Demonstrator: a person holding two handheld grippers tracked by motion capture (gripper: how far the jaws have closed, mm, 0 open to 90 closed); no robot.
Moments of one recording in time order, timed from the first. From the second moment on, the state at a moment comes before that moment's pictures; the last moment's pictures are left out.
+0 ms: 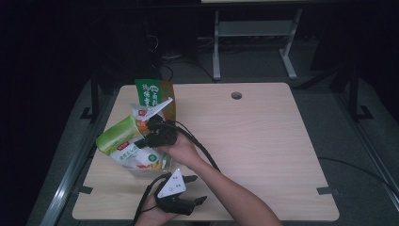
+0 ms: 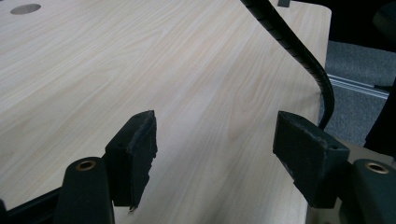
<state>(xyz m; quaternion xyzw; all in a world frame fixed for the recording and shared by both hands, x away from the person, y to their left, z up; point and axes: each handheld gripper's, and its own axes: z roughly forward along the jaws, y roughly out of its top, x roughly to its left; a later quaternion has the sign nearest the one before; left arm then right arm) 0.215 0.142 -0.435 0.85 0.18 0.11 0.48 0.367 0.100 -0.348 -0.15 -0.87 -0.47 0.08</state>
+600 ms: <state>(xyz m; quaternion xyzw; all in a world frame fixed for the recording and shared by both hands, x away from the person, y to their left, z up) 0.216 0.139 -0.437 0.85 0.19 0.10 0.48 0.368 0.073 -0.358 -0.15 -0.88 -0.44 0.07</state>
